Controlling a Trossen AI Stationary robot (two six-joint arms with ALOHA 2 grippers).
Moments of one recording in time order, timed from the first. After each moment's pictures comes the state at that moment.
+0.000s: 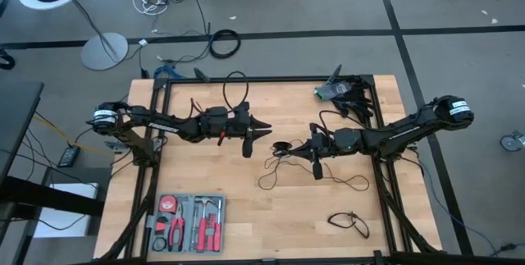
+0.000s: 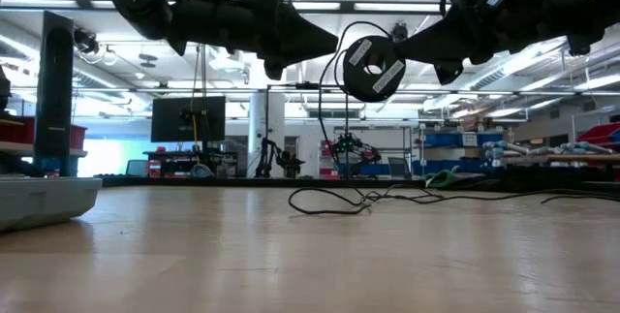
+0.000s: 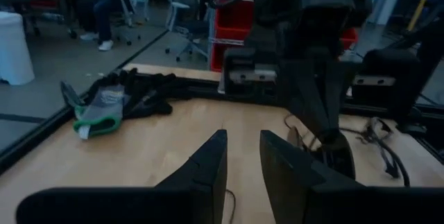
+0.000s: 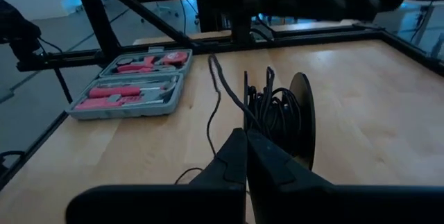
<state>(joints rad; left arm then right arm) 0.13 1.55 0.73 0.73 0.07 -0.08 0.15 1.20 0.39 0.60 0.13 0.12</state>
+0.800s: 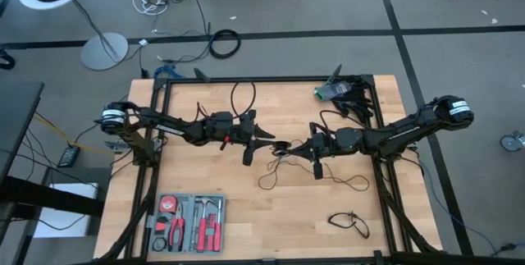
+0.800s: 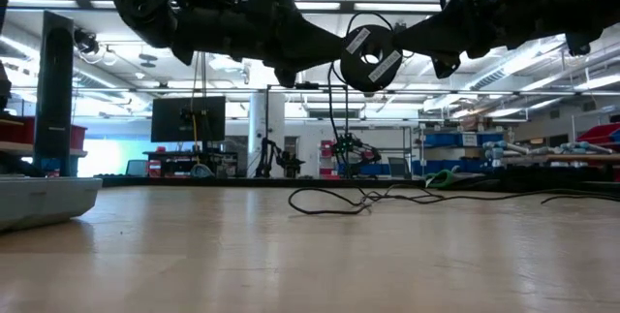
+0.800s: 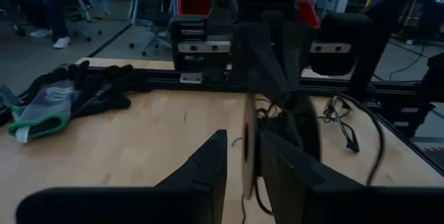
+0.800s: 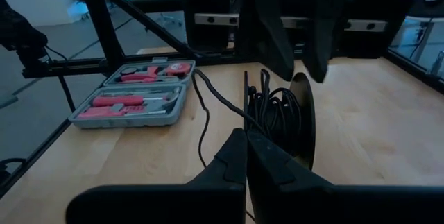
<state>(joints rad) 0.10 1.63 0.75 0.77 0.17 -0.06 0.15 1.20 0.39 0.64 0.13 0.09</state>
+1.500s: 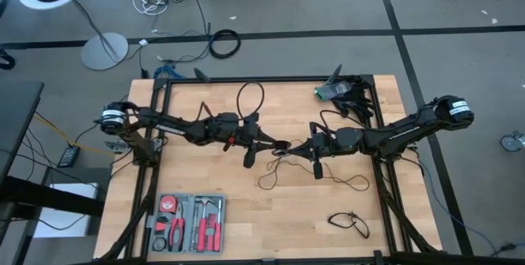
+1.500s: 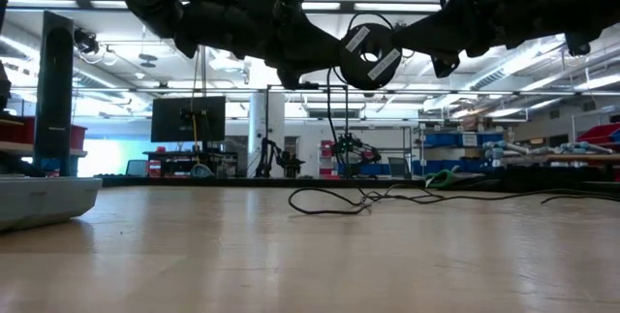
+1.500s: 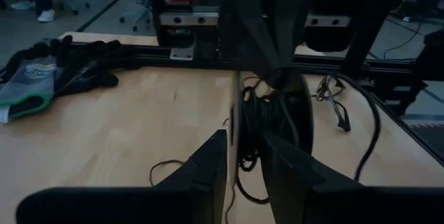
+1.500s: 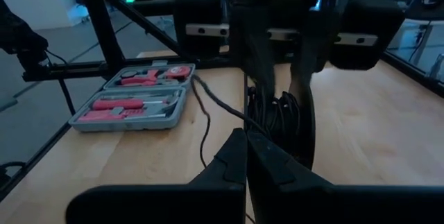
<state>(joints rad) 0.08 1.63 0.80 0.61 0.18 -0.06 0.15 1.20 0.39 0.66 0.13 0.09</state>
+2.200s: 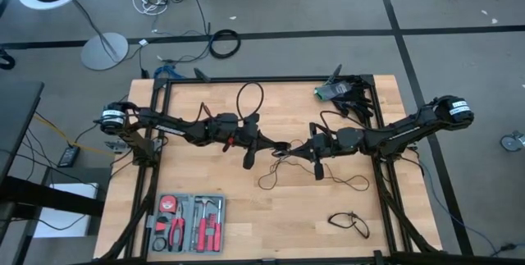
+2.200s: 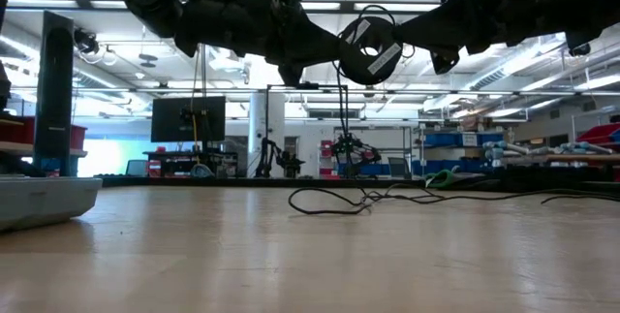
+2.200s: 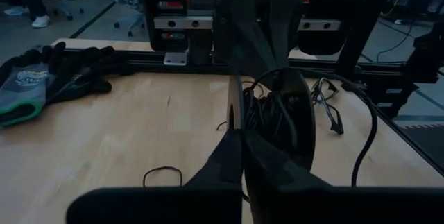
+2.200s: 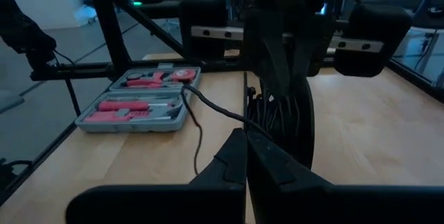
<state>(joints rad) 0.06 1.63 0.80 0.63 0.19 -0.05 0.15 1.20 0.39 0.68 0.12 0.07</state>
